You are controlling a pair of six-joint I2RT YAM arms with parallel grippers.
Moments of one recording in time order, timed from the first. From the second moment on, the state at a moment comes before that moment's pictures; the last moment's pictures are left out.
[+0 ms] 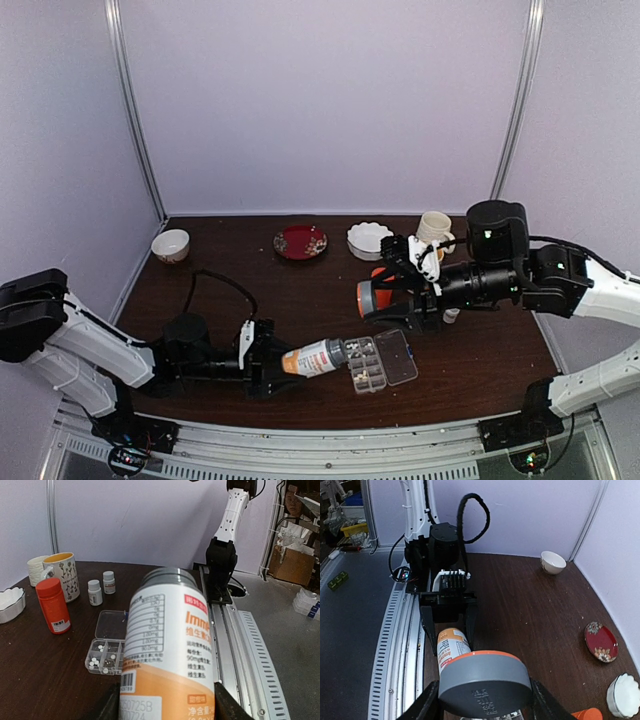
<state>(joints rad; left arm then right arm) -1.08 1.42 0.26 1.07 0.40 -0.03 1.05 1.07 1.03 -0.33 -0.33 -0.34</state>
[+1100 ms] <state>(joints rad) -1.19 1.61 0.49 0.76 0.25 0.02 0.97 1.05 0.76 -0.34 -0.22 0.47</state>
